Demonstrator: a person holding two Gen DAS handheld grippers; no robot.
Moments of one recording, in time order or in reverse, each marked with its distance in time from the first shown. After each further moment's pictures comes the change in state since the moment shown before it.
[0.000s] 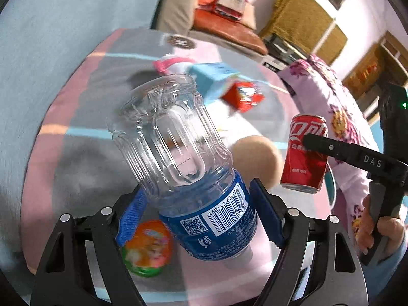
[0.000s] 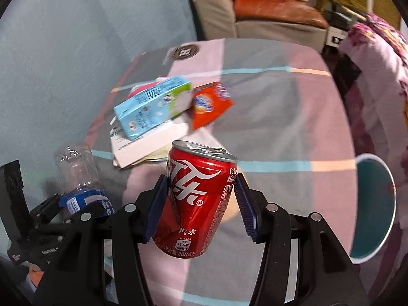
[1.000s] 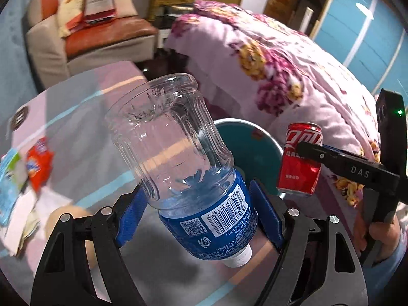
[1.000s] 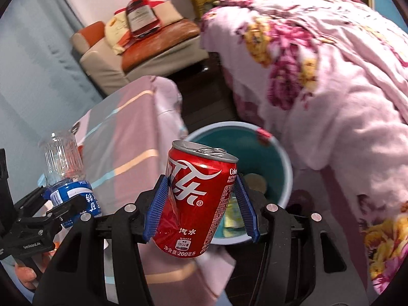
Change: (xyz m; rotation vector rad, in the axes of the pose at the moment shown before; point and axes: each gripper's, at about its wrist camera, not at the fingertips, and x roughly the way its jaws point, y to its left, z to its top) left arm 0.109 -0.302 0.008 0.535 0.105 -0.177; right arm -0.121 -0.269 -0.108 0.459 -0.233 -0.215
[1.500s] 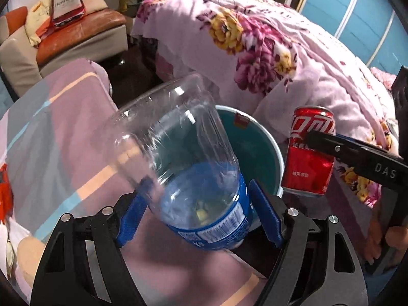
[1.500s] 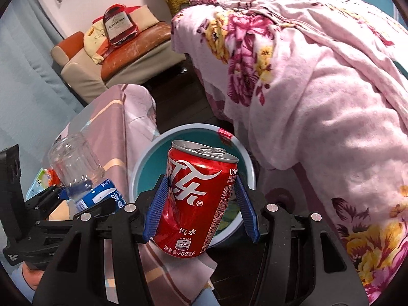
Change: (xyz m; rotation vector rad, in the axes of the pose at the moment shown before) left arm 0.080 -0.051 0.018 0.105 0.105 -0.020; right arm 0.007 -0.059 0.006 0.081 0.001 -0.051
